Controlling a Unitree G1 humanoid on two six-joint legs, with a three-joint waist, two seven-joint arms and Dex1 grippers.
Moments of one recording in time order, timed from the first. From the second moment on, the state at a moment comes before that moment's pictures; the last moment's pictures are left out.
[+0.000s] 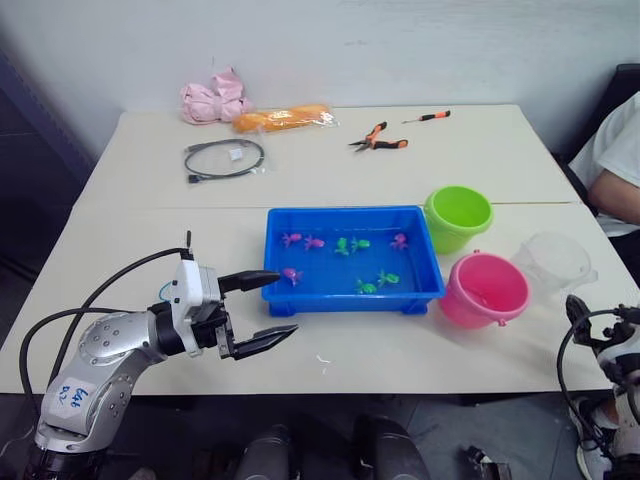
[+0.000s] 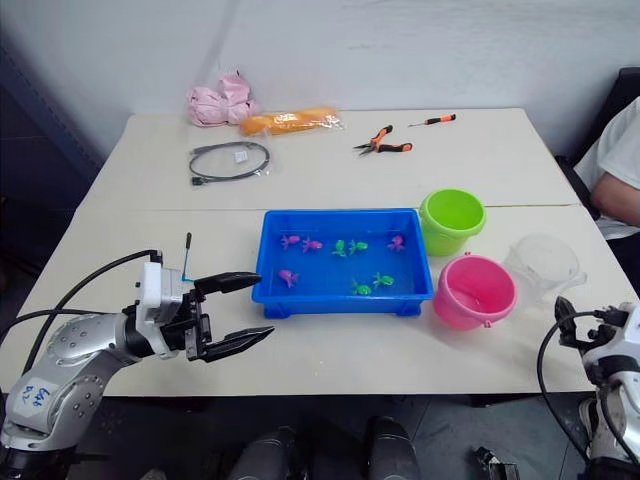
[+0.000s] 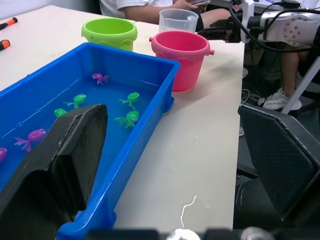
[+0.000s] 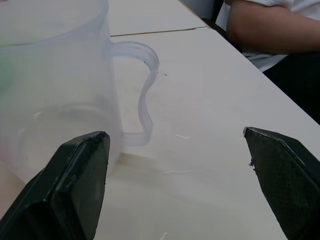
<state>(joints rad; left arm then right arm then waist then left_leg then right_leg) -0.03 0.64 0.14 -0.50 -0.62 0.39 -0.89 -0.08 -0.55 -0.64 0.42 0.40 0.03 0.45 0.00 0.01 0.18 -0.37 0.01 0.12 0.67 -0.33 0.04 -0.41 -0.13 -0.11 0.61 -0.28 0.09</state>
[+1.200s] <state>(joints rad) -0.07 0.69 0.15 -0.50 -0.63 0.43 -0.89 -0.45 -0.67 -0.59 1.02 0.39 -0.22 0.55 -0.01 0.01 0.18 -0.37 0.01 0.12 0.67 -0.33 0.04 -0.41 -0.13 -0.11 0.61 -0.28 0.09</state>
